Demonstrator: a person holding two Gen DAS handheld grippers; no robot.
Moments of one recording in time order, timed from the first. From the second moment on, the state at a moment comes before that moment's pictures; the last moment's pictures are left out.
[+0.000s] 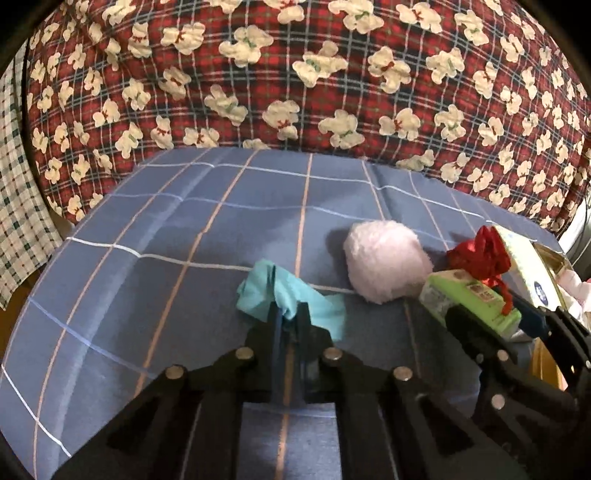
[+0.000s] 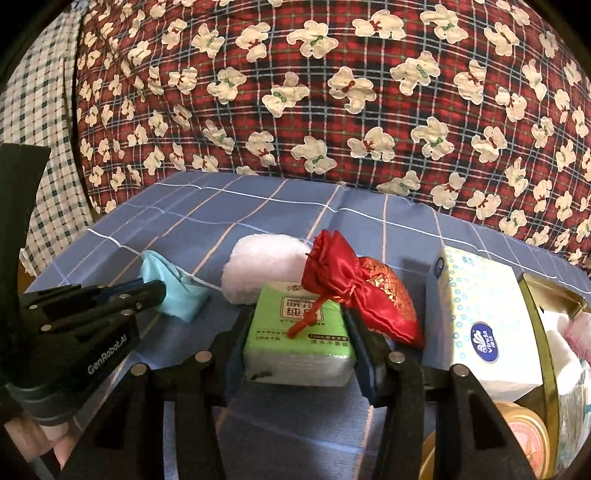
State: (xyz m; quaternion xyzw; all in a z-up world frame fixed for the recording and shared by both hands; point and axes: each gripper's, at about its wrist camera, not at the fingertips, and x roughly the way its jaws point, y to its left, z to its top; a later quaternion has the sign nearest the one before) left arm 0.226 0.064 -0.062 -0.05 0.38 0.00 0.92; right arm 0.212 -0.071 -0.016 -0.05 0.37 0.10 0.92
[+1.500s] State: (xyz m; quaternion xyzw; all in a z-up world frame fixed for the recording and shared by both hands) left arm 0.170 0.048 -0.027 -0.01 0.22 0.03 0.98; right arm 0.176 -0.086 0.008 -0.01 0.25 0.14 0.96
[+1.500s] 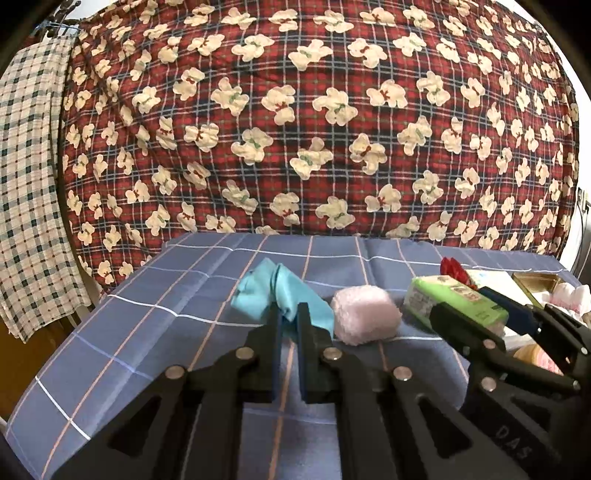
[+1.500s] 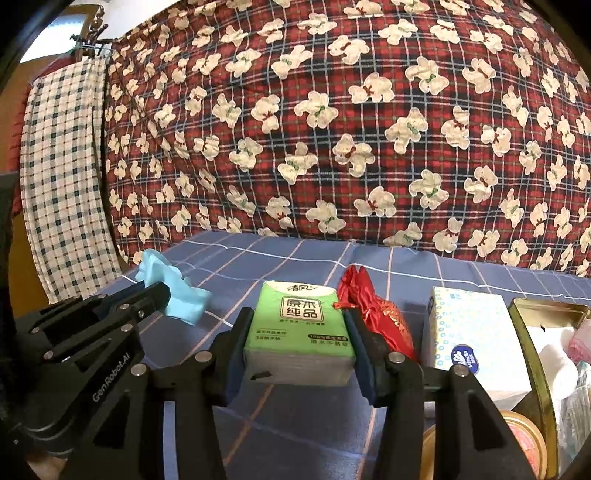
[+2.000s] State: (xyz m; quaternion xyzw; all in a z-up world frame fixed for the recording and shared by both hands) left arm 0.156 0.041 -0.023 -0.01 0.19 0.03 0.98; right arm 0.163 -0.089 0.015 0.00 0.22 0.14 0.97
